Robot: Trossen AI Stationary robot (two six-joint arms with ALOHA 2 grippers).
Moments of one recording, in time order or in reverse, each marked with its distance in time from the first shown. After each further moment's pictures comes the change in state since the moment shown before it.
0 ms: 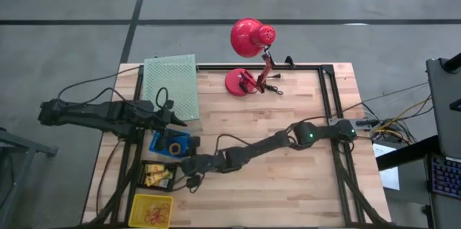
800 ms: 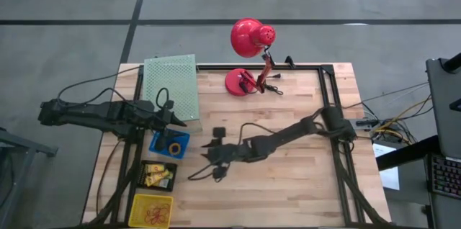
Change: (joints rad) left arm 0.000 0.000 0.000 -0.013 0.000 0.000; right arm -0.014 -0.410 -0.587 0.025 -0.027 0.093
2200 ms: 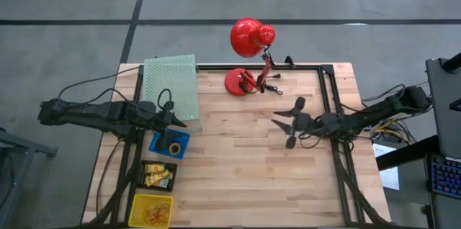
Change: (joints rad) left arm 0.000 0.022 0.000 -0.016 0.000 0.000; right arm -0.025 -1.181 -1.257 0.595 0.133 0.009
